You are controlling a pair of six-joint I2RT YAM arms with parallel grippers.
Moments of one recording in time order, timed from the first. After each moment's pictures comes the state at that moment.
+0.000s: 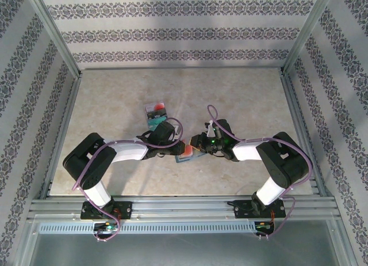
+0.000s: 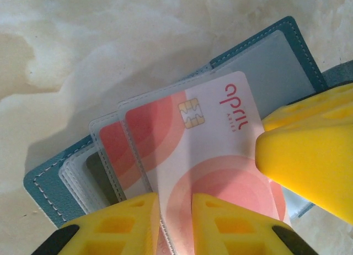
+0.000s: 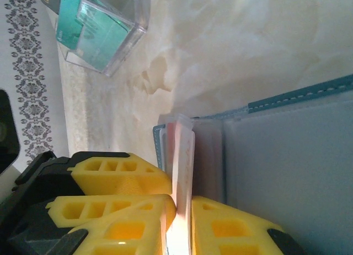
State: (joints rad) left arm -0.69 1.69 0.77 0.06 0.23 -0.60; right arm 0.52 1.63 0.54 0.42 -0.57 1.00
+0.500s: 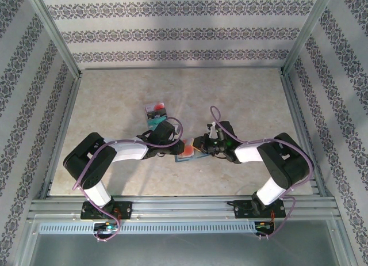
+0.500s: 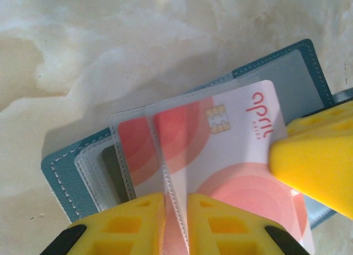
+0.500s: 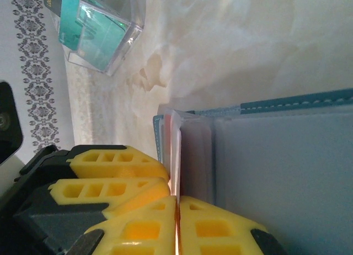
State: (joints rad) left arm -0.68 1.69 0.77 0.05 0.22 -0.61; right arm 0.49 1.62 0.49 0.47 -0.59 1.03
